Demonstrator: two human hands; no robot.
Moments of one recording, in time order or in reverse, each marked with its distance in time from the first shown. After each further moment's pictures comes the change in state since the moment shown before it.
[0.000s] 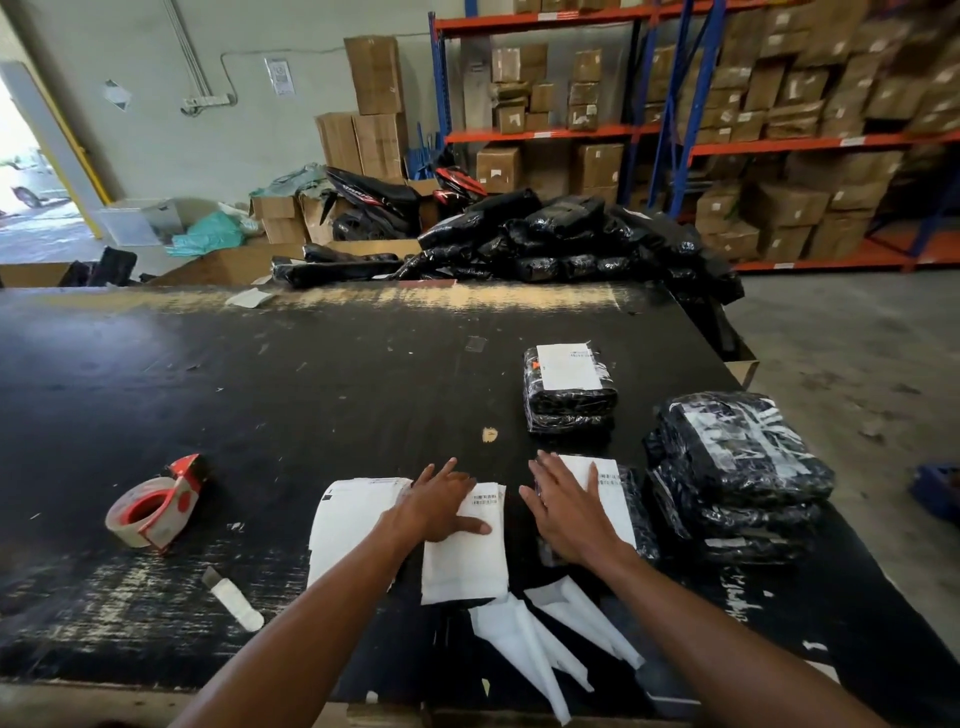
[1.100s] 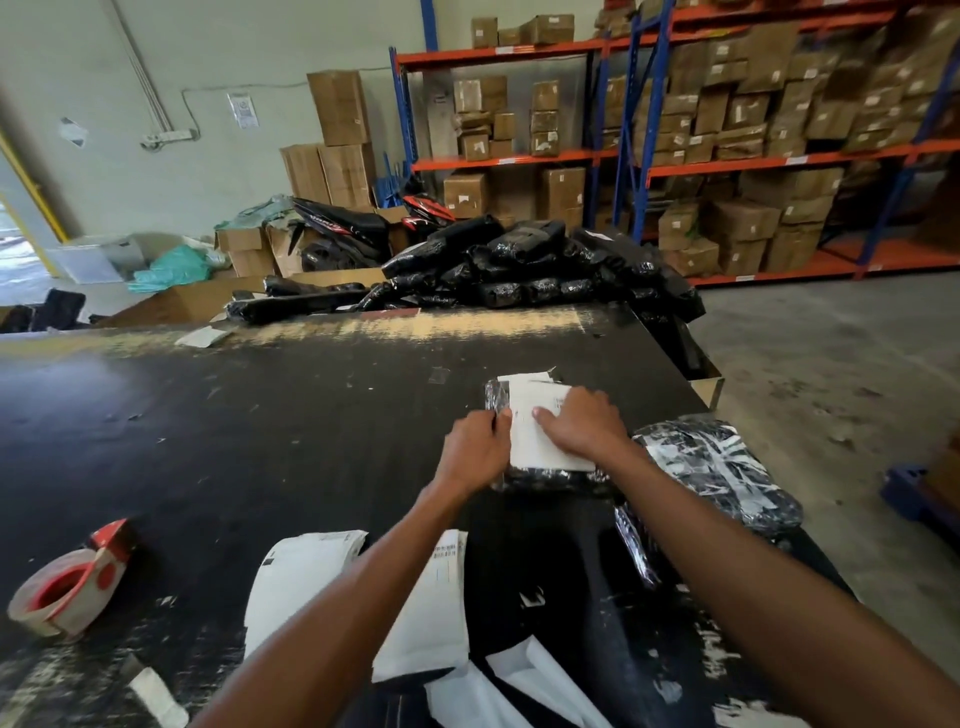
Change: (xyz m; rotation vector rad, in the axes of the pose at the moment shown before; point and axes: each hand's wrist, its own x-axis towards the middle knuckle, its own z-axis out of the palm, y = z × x) left_hand 0.063 0.108 -0.100 -0.613 0.548 -0.093; right_hand 0.077 0.029 -0.154 0.153 0.102 0.458
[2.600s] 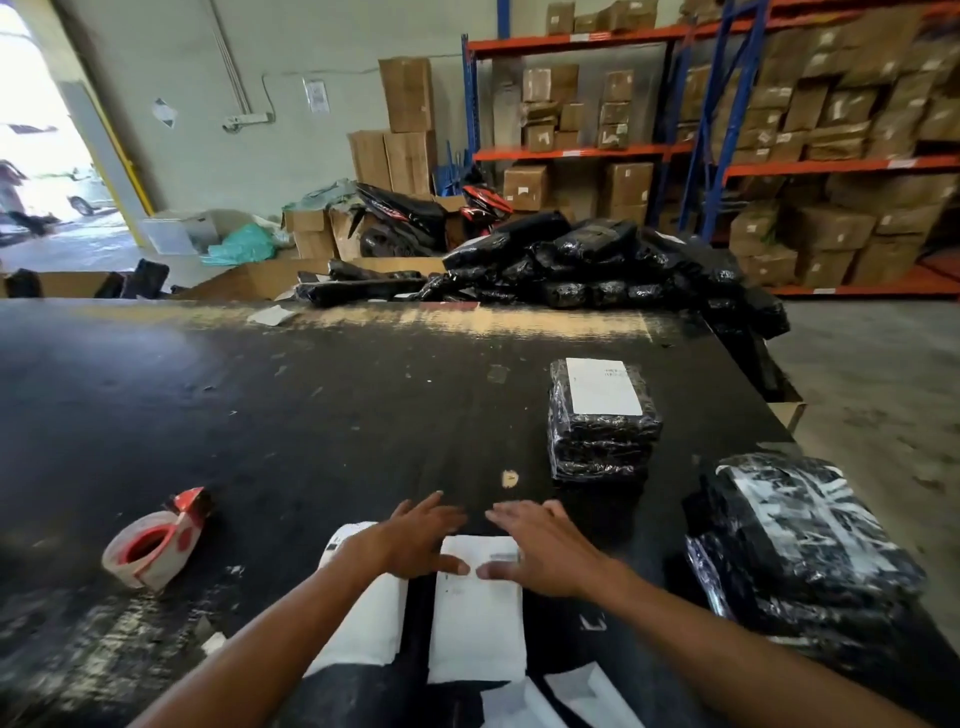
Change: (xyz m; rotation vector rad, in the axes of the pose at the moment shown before) left_hand -0.046 -0.162 -0.068 0.638 -0.663 0.061; right_hand -0.059 -0.031 0.131 -0.236 -0.340 -0.775
